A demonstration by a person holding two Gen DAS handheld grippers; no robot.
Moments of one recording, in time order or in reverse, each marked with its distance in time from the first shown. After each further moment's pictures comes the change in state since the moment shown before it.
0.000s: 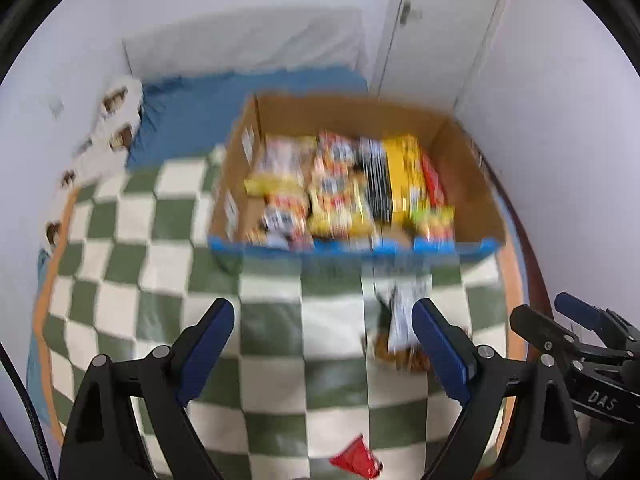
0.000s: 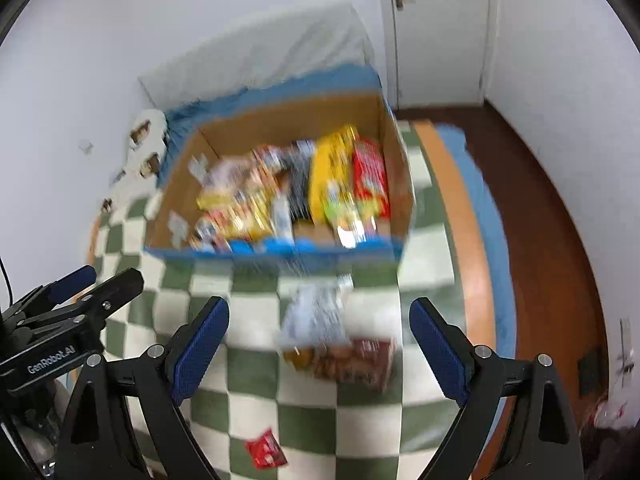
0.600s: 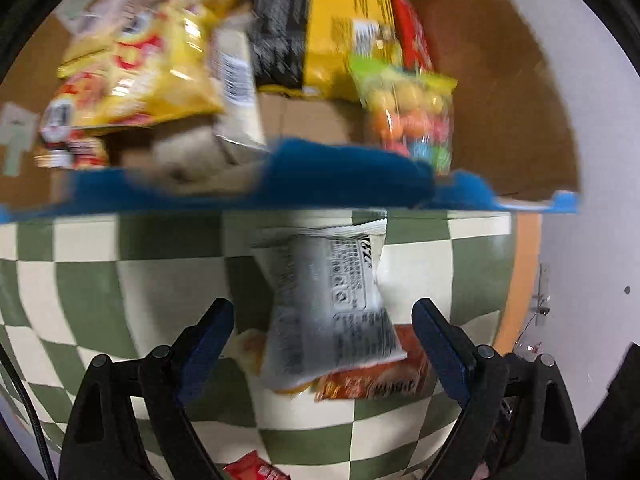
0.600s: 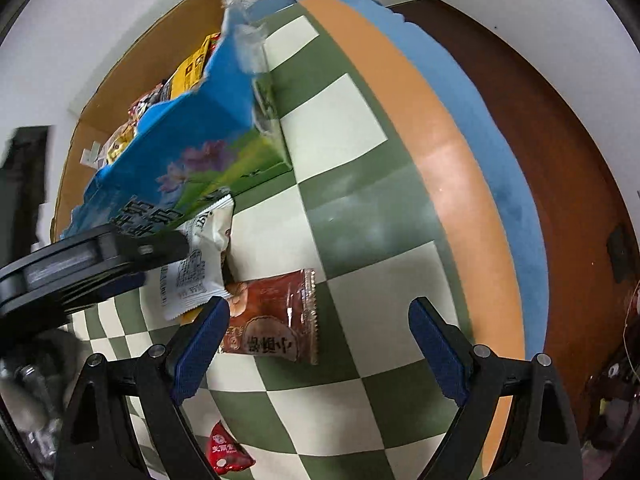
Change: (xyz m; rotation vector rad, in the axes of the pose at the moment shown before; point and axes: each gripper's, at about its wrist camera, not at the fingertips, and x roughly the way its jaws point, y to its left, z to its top) left arm 0.181 -0.097 0.010 -0.021 0.459 -0.131; right arm 0.100 -0.112 -0.056 0.314 0.159 0.024
